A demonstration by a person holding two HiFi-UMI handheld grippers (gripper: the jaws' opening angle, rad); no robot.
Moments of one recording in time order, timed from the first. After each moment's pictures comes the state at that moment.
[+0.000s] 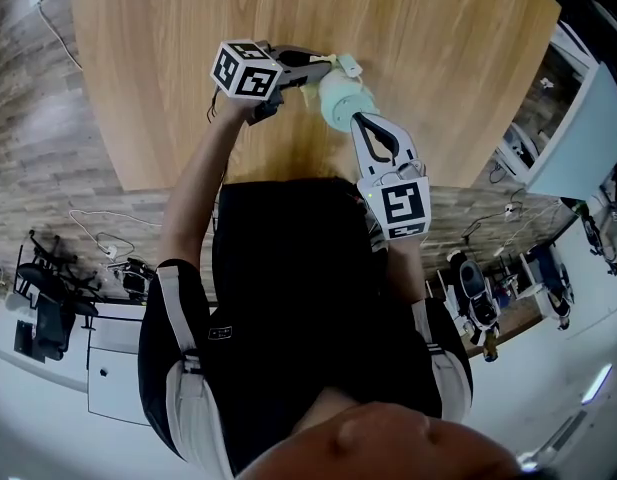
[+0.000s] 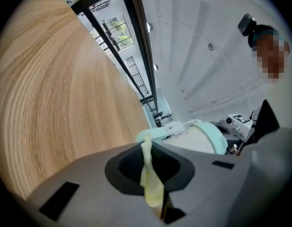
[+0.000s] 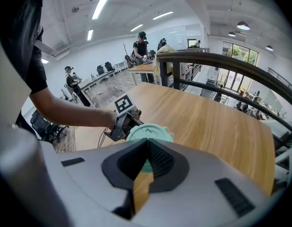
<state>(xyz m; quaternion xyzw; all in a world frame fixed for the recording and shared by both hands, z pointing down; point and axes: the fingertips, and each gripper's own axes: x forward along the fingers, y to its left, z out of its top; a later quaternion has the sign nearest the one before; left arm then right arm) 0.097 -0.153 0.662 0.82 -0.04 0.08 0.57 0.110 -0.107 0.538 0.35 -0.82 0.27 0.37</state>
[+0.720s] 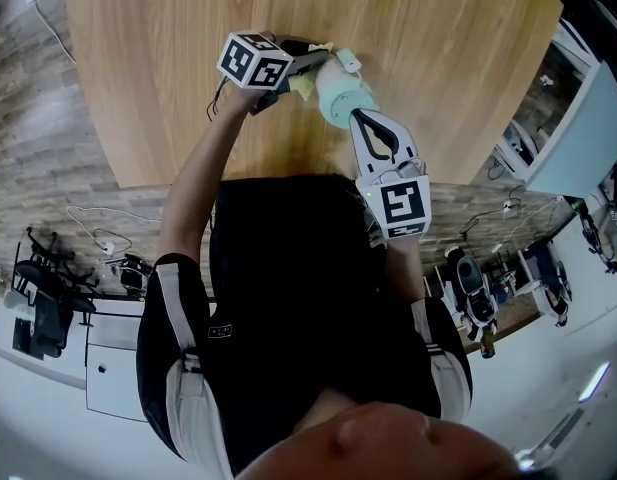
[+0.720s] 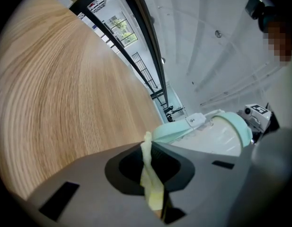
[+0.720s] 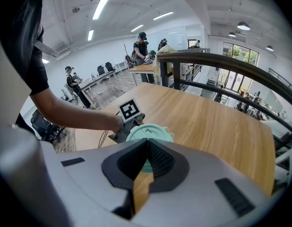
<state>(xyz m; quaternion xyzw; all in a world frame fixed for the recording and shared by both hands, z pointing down) 0.099 -0.162 0.703 0.82 -0.08 0.15 0.55 0.108 -0.115 0.541 0.35 -0.82 0.27 0.36</state>
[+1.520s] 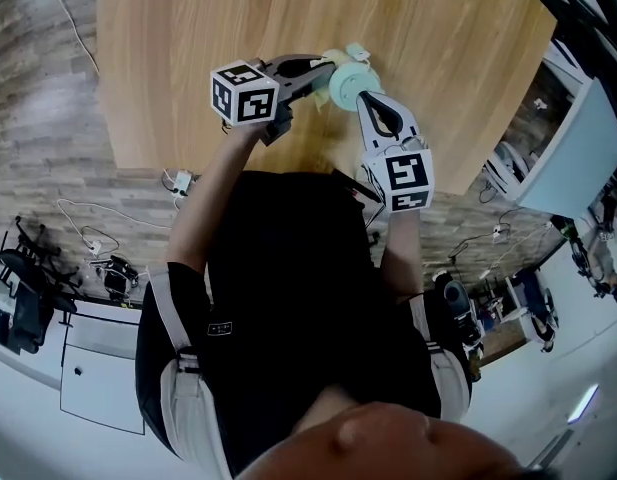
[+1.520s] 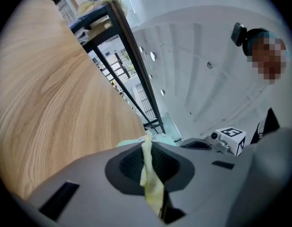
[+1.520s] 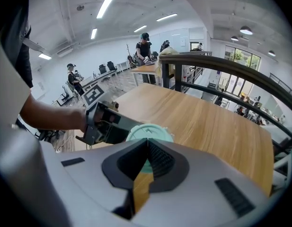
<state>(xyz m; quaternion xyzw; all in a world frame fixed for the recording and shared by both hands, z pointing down) 0.066 -0.149 0.592 0.81 -0.18 -0.02 0.56 0.111 -0.114 0.545 0.35 -0.82 0.25 0.37</state>
